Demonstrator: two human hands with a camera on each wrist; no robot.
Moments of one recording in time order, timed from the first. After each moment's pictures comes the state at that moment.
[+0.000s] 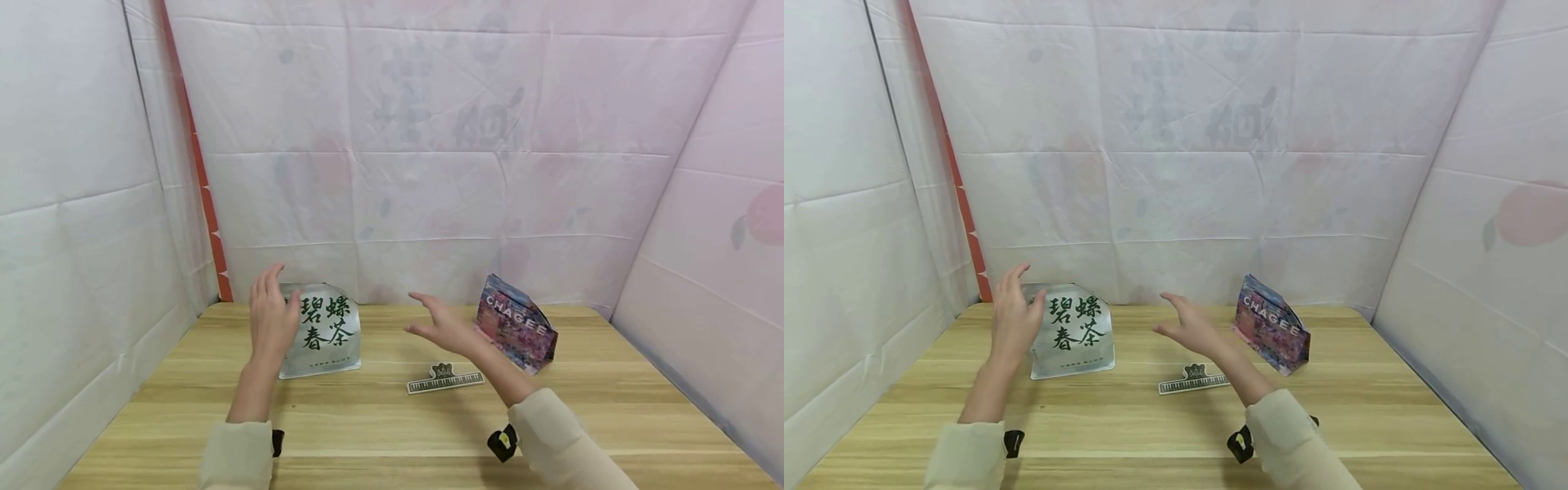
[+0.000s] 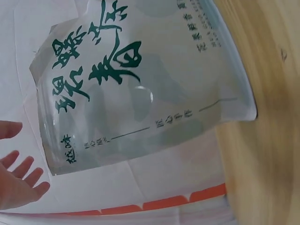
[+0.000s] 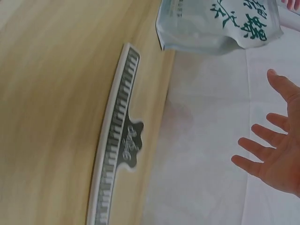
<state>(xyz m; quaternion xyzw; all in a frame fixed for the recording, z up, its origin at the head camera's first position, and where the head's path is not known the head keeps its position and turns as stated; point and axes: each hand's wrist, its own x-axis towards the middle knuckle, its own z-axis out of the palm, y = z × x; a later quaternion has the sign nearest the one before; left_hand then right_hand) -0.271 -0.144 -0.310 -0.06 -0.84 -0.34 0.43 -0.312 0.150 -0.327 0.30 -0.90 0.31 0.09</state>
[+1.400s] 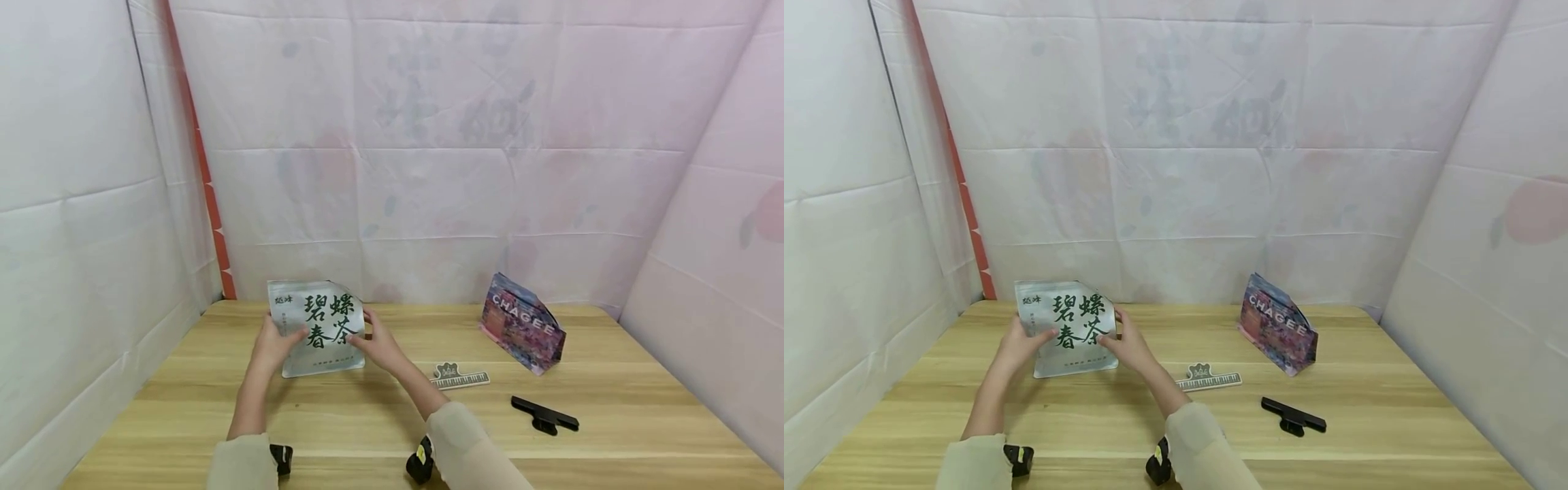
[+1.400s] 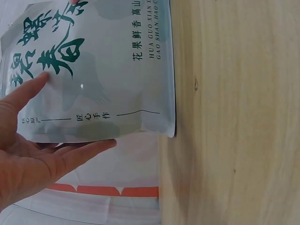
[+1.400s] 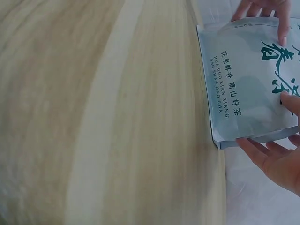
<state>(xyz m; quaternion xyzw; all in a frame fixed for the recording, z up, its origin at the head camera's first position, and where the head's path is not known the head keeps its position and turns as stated) -0.276 -0.176 -0.359 0.04 -0.84 -0.53 0.10 -0.315 0.034 -0.384 0.25 -0.76 0.60 0.00</state>
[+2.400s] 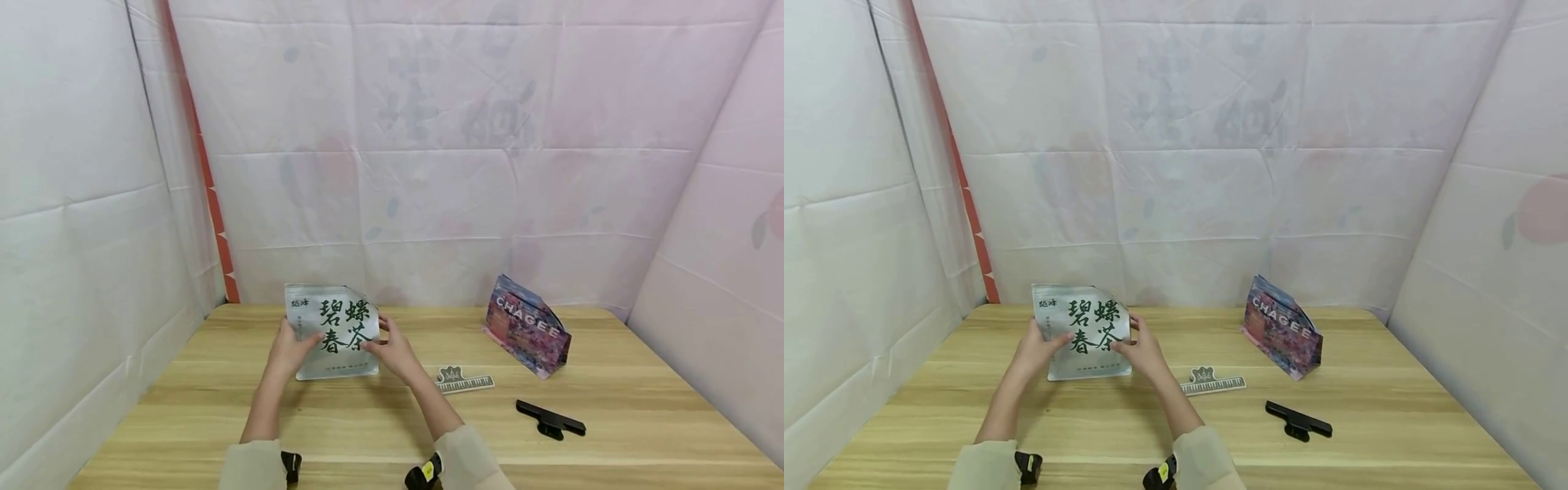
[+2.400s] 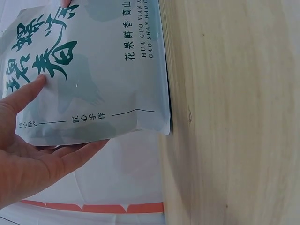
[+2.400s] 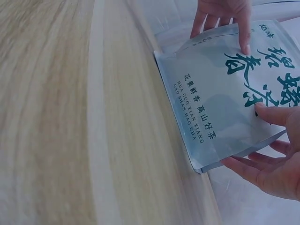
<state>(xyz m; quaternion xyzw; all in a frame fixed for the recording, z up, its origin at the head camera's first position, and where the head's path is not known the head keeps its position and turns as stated) -0.281 -0.153 -0.367 0.03 -0.85 -0.51 0.13 -0.315 0.050 -0.395 0.17 -0.77 0.61 0.02</state>
